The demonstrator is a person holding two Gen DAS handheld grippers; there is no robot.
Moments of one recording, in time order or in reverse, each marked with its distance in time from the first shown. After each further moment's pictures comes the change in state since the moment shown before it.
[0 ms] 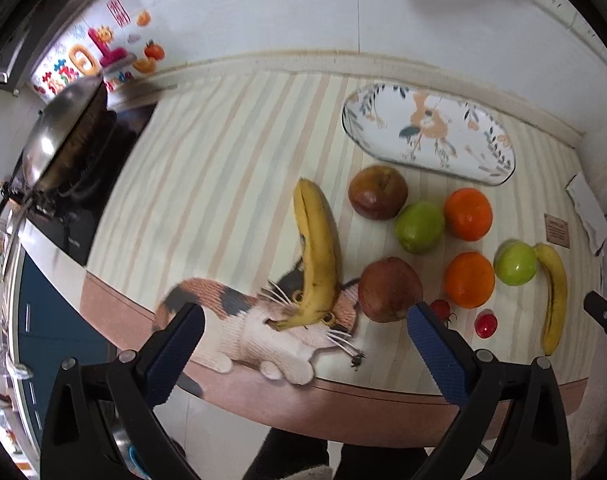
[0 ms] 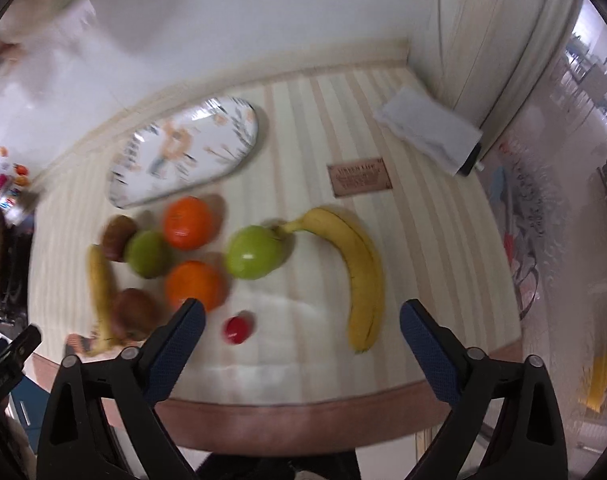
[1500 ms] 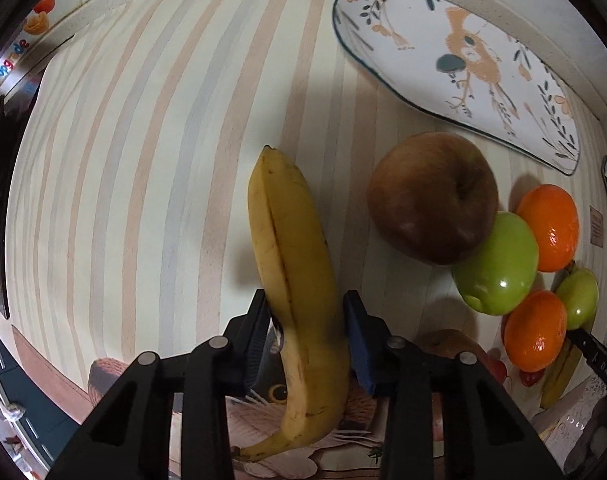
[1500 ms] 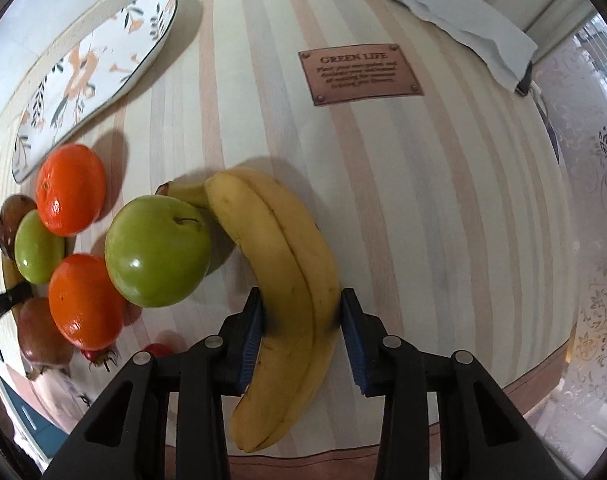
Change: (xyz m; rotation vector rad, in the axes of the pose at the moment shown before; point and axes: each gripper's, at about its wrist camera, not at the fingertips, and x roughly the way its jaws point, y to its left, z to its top) left arm 0.163 -0.007 0.054 0.079 0.205 -0.152; right arm 0.147 -0.005 -0.014 0.089 0.218 -0.083
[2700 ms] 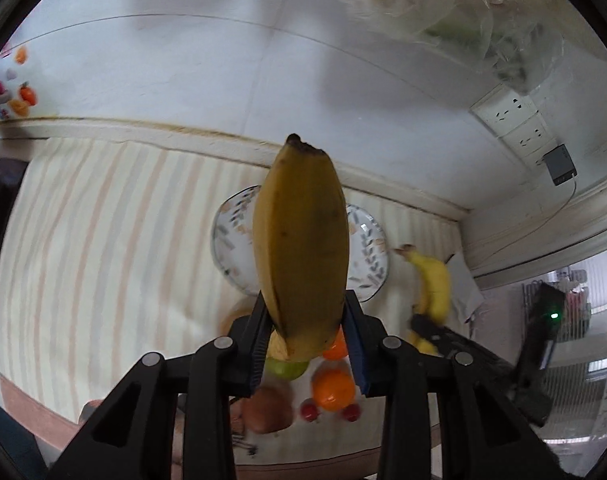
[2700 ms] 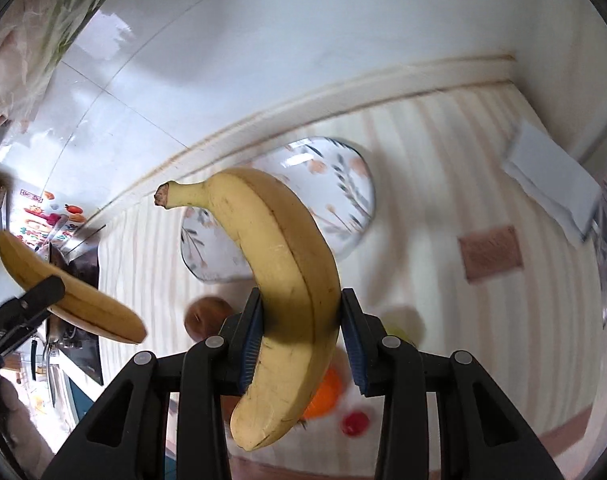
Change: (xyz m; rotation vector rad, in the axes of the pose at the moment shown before) left arm -0.183 -0.017 0.092 -0.019 -0.275 -0.352; right arm -0.160 0.104 0.084 -0.110 -0.212 0.342
